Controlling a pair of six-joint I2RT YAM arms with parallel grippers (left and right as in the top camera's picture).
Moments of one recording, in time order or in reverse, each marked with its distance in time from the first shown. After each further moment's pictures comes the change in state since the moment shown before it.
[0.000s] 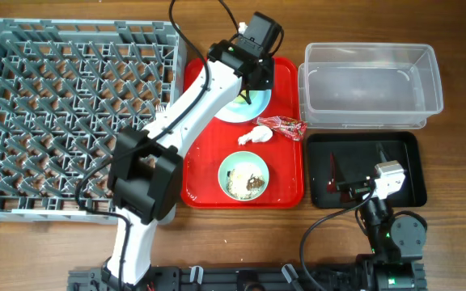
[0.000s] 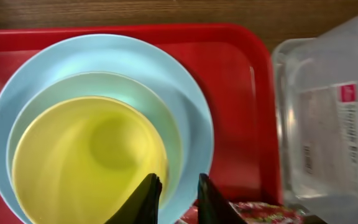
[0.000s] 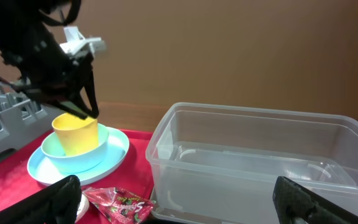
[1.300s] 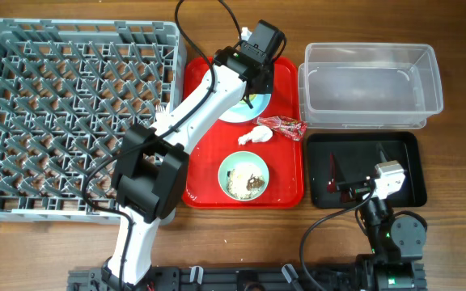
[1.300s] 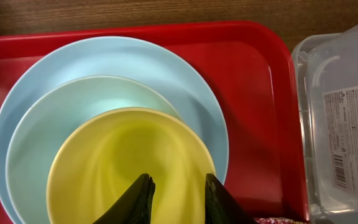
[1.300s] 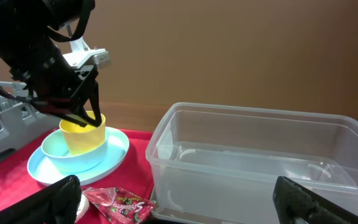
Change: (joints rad) left arm -0.014 0.015 -0.040 0.051 -0.057 0.027; right arm 0.000 0.000 0.000 0.000 0.000 0.000
